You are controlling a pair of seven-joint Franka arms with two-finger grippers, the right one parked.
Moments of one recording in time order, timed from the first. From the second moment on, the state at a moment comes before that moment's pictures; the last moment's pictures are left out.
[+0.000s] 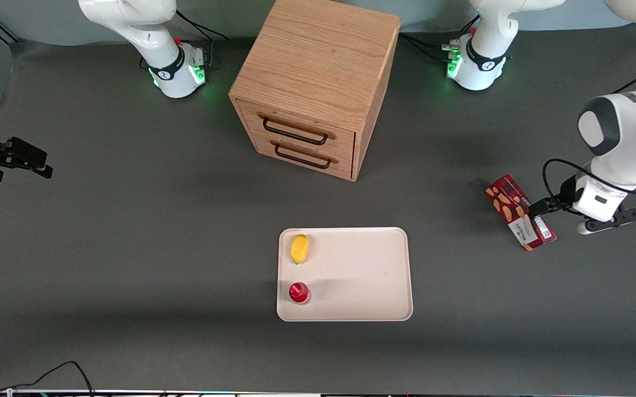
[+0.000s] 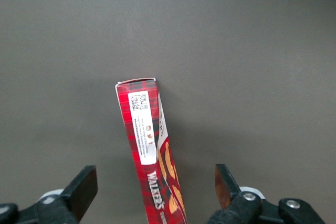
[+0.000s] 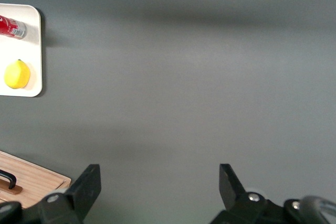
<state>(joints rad) 0.02 0.16 0.08 -2.19 -0.09 2.39 -0.11</state>
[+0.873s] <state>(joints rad) 0.02 0.28 0.08 -2.22 -0.10 2.49 -0.11</state>
